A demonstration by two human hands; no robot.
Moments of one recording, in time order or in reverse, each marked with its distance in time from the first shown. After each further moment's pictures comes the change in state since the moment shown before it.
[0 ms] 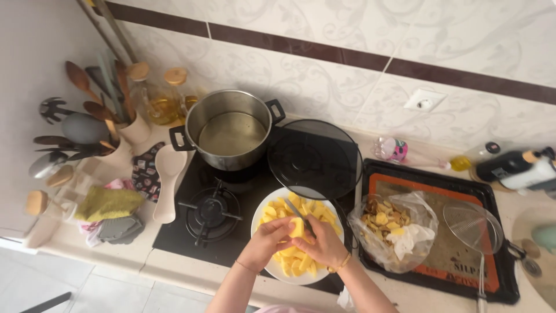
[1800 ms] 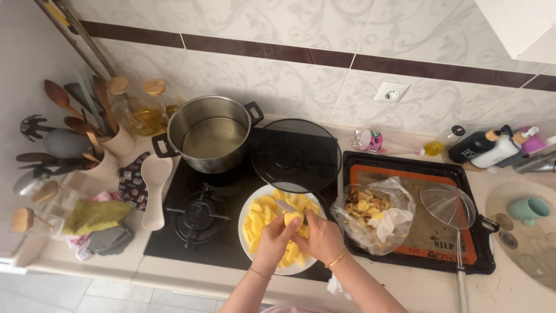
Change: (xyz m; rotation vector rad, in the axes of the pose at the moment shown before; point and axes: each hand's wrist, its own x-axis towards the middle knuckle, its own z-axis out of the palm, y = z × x) left_hand -0.016 -0.014 0.072 0.250 0.167 0.264; right_hand -0.030 -0.030 -0.018 -0.494 0.236 0.079
